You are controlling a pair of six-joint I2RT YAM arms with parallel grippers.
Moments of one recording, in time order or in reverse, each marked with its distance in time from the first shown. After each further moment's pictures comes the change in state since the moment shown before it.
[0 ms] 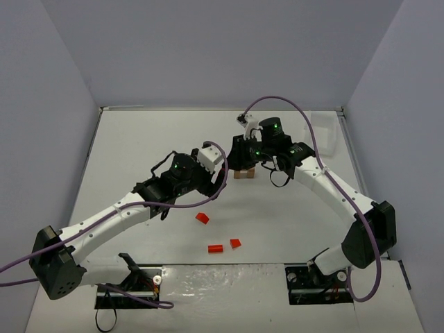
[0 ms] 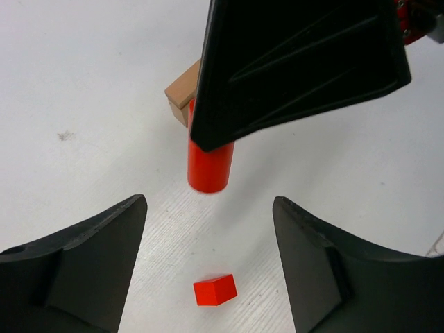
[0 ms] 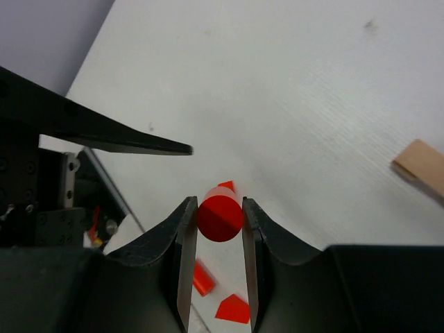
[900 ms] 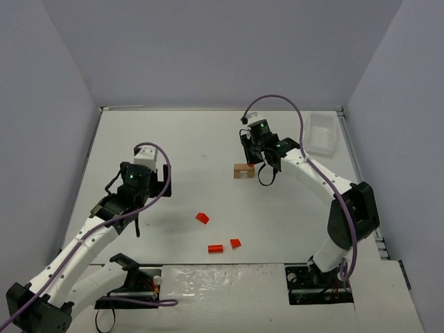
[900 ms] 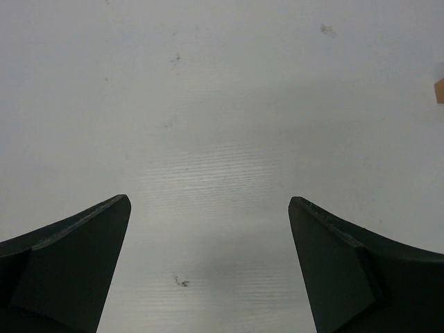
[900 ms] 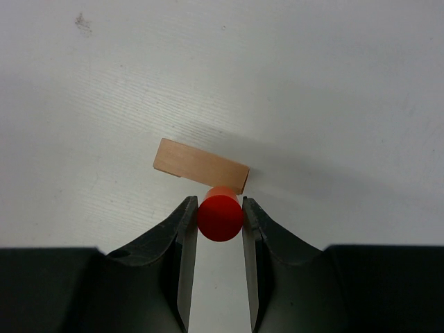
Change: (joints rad) left arm 0.316 -0.356 -0.197 -0.293 -0.396 -0.187; right arm 0.000 0.168 0.048 -0.075 0.694 -0.194
